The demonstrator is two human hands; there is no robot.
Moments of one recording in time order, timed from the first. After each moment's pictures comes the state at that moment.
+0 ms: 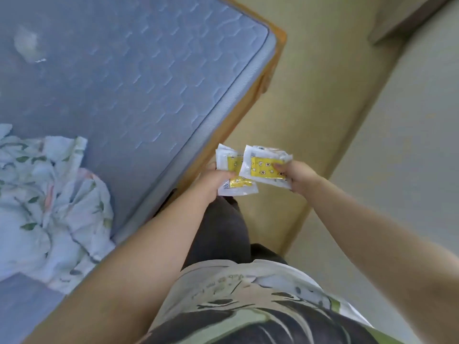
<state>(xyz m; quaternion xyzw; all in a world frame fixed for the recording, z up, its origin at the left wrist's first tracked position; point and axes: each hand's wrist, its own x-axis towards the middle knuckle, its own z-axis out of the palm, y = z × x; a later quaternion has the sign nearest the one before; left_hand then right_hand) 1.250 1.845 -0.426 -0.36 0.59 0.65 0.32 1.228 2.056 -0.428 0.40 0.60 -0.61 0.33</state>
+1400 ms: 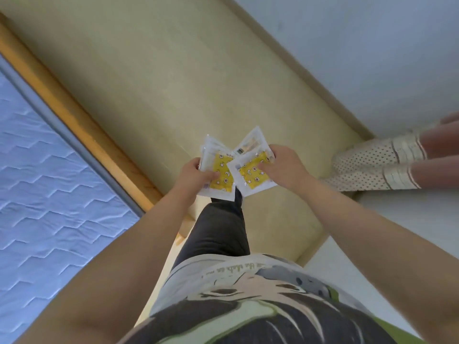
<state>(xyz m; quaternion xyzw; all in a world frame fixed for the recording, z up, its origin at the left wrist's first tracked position) 0.384 2.166 -0.404 -0.36 0.66 0.63 0.22 0.316 2.372 -0.371 0.02 0.89 -0.34 0.31</state>
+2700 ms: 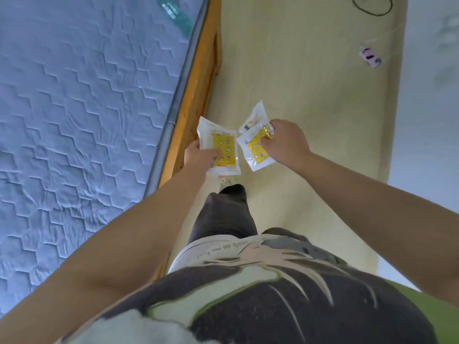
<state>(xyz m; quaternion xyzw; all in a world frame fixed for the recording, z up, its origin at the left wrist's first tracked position) -0.156 1.416 -0.403 -0.69 0.33 0.62 -0.16 -0.349 1.463 -0.367 -0.49 0.81 -0.10 0.31</state>
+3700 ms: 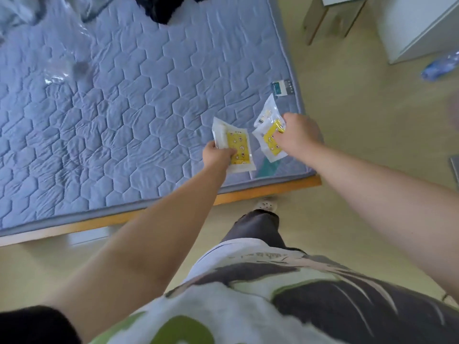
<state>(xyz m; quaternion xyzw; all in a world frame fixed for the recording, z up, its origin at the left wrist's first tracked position) -0.217 0.928 -0.388 -0.78 -0.13 0.40 -0.47 -0.324 0.781 -0.341 -0.88 0.39 0.07 0.25</state>
